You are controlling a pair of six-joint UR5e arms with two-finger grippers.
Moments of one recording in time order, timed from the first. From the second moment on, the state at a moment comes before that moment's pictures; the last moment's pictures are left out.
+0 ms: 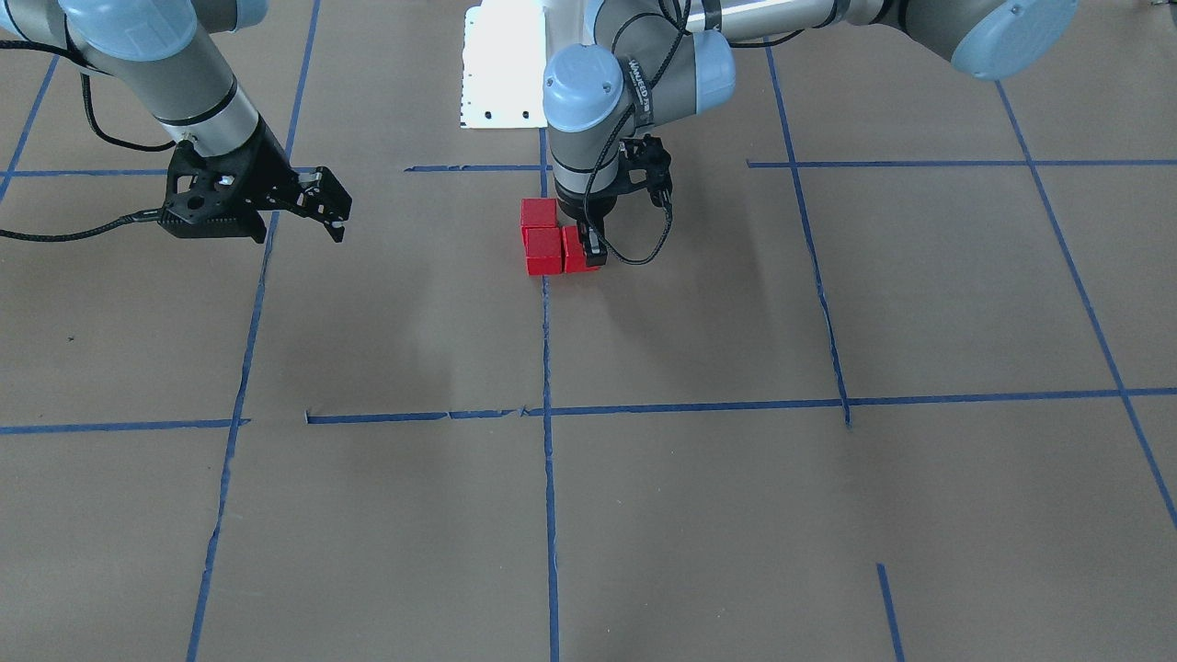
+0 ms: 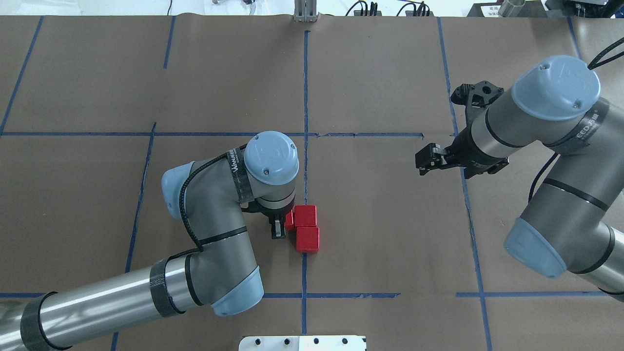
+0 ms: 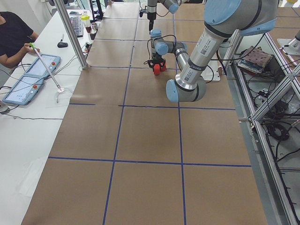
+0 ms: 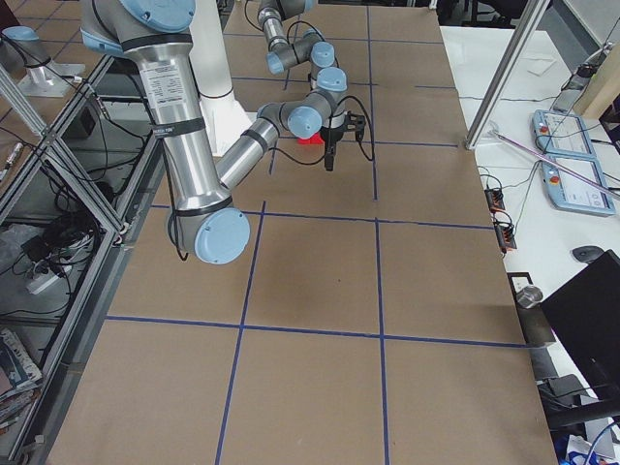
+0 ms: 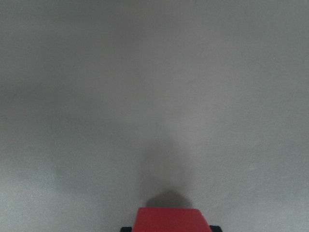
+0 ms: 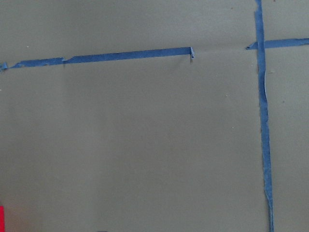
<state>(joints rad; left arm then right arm) -0.43 -2.35 -1.57 -1.47 -1.88 -2.93 0.74 -1.29 2.04 -1.60 2.06 1.10</state>
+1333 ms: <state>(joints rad) -0.43 -2.38 -1.55 -1.47 -1.88 -2.92 0.74 -1.29 2.04 -1.60 2.06 1.10</state>
